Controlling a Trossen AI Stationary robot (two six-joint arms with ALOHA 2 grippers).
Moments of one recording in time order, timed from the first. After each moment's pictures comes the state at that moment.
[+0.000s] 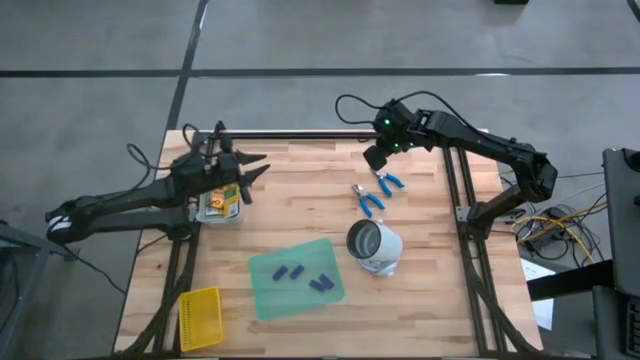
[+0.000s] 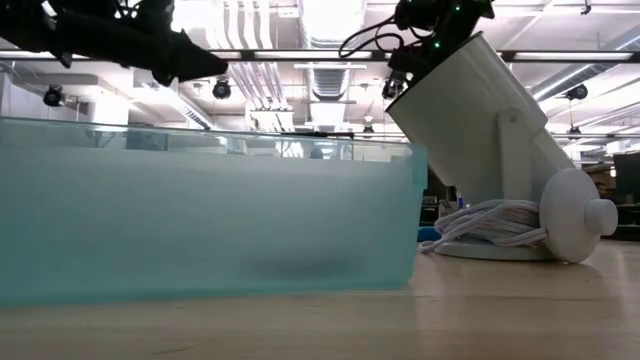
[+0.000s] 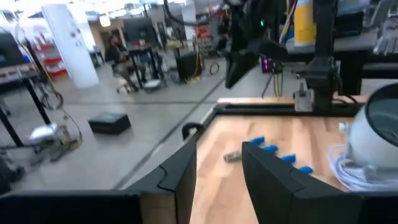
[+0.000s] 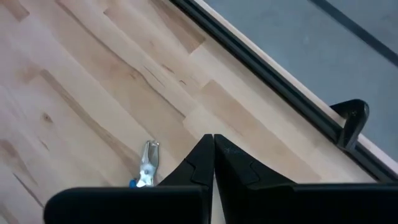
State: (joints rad) left arm 0.38 0.66 0.41 0.27 -0.03 0.17; right arm -0.51 1.48 1.36 -0.88 0.16 0.26
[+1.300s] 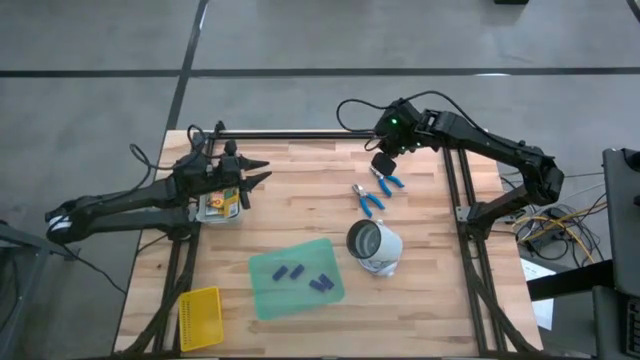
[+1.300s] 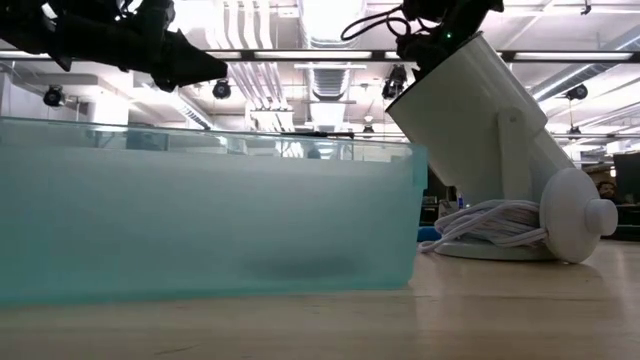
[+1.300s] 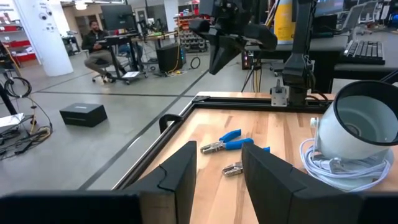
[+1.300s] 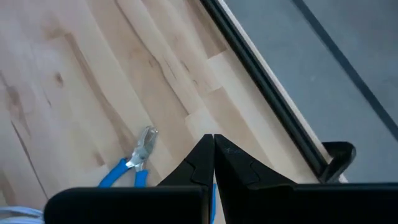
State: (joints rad) left arm 0.38 0.66 0.40 0.24 0.05 0.10; right arm -0.51 1.43 1.35 -0.88 0.10 -0.01
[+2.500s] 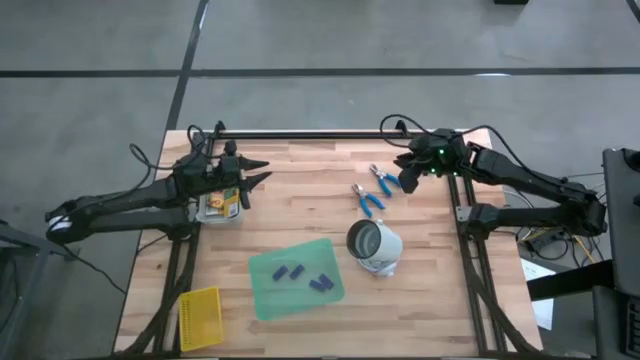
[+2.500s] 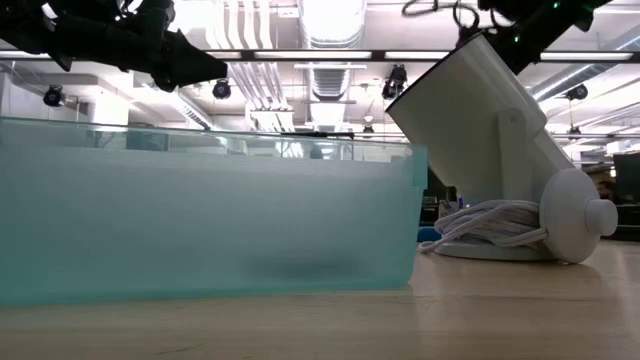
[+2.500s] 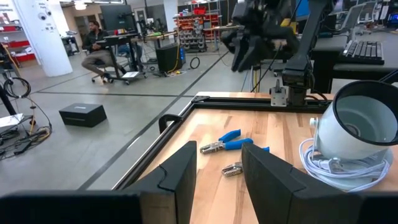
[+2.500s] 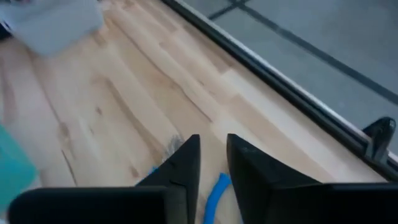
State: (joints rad) left arm 0.38 0.66 0.40 0.24 0.05 0.10; right arm -0.49 0.92 0.79 -0.52 0.06 0.18
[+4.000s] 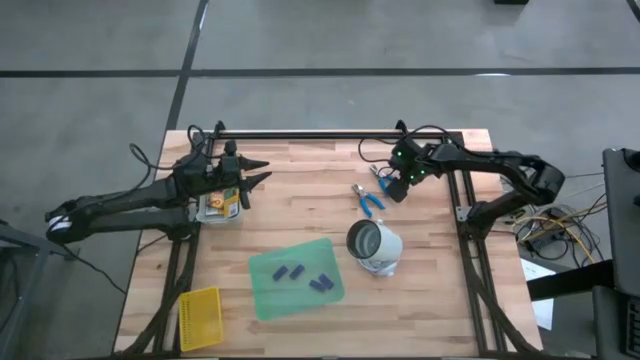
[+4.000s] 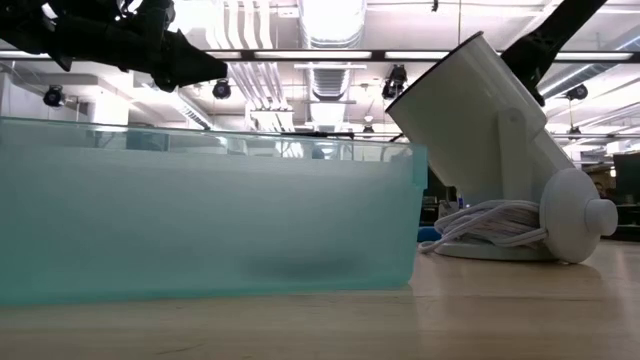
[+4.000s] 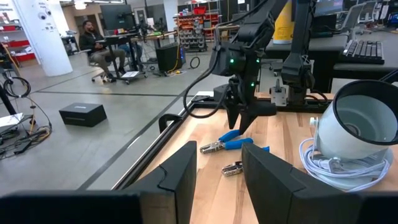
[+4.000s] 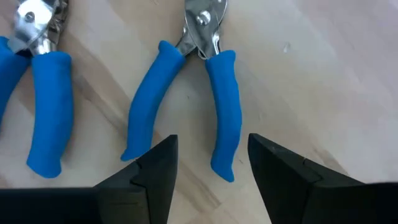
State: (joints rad) left arm 0.38 0.66 0.40 0.24 0.05 0.10; right arm -0.66 1.43 0.70 -0.52 -0.03 0.10
